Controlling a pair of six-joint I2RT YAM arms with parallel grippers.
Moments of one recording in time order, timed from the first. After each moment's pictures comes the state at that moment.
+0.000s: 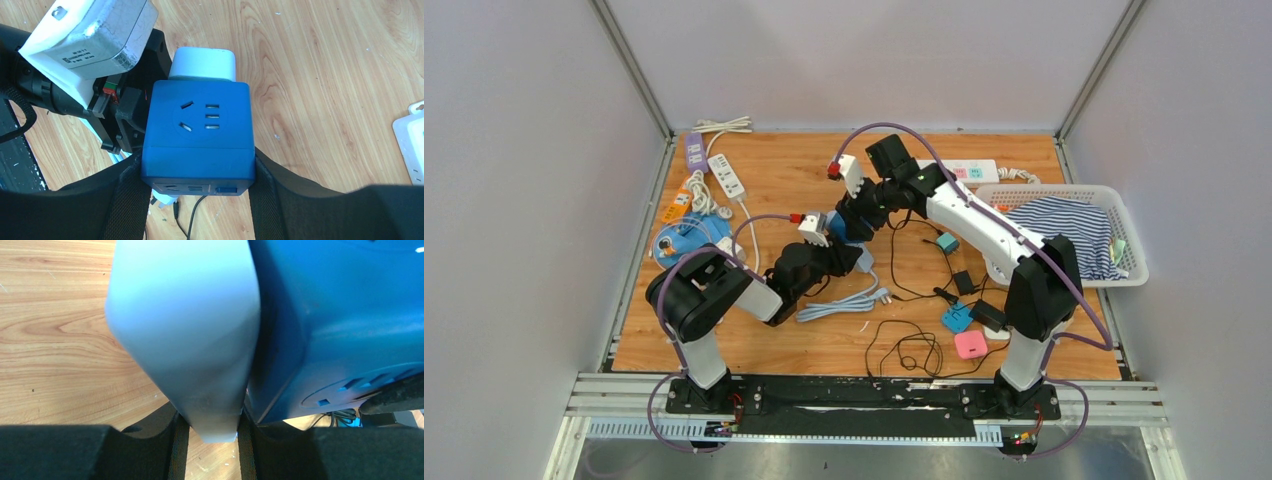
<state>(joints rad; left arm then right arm) -0.70 1.76 0.46 1.15 -0.02 -0.55 0.65 1.78 1.60 -0.67 -0.40 -0.38</state>
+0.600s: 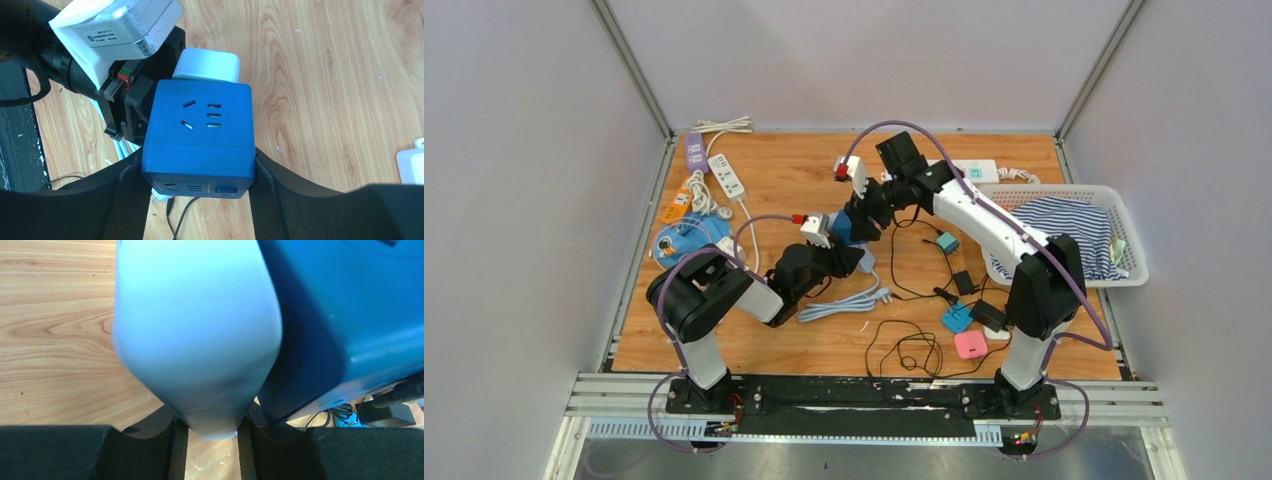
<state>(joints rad) -0.71 1.76 0.46 1.16 -0.02 -0.54 0.60 1.77 1.59 -0.70 -0.59 -0.53</state>
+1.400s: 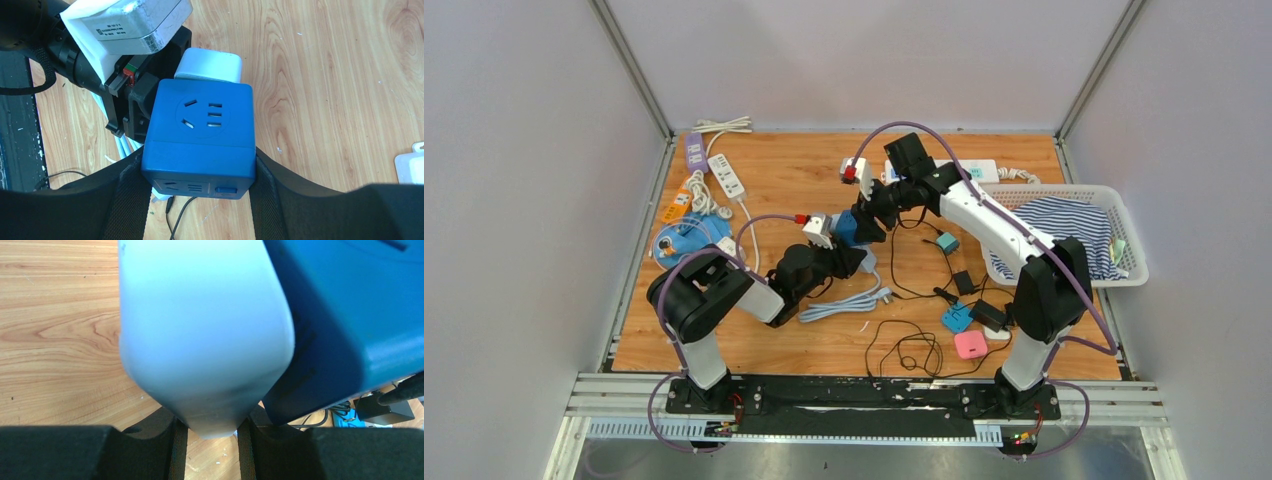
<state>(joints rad) -0.72 1.76 0.47 1.16 -0.01 -0.52 0.59 1.74 1.54 -0.68 -0.64 -0.57</state>
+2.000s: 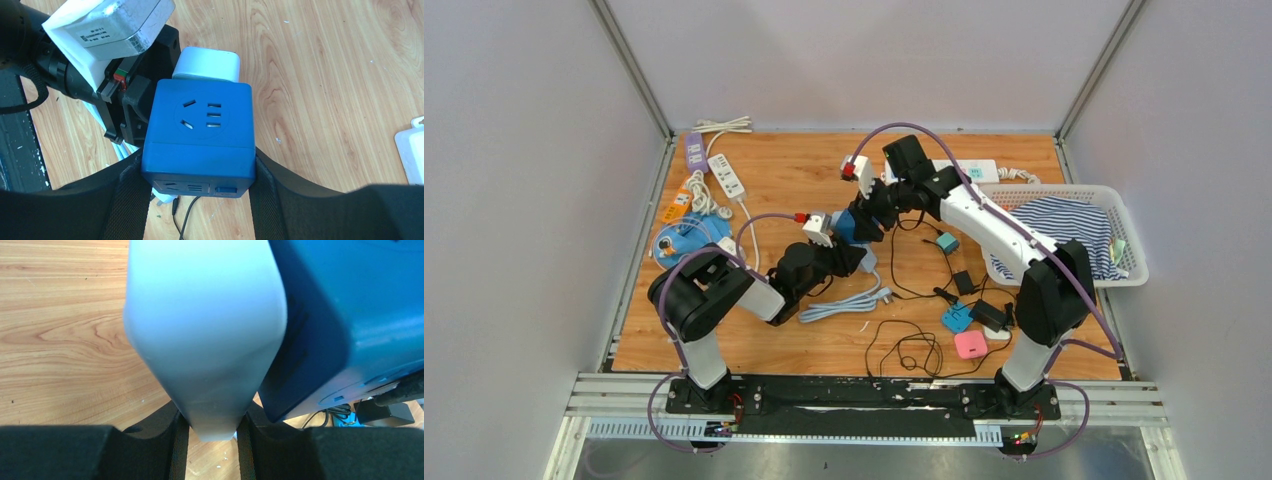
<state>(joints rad) -0.72 1.77 0.48 1.16 -0.01 -0.54 0.59 1.72 1.51 -0.63 -0.53 -0.45</state>
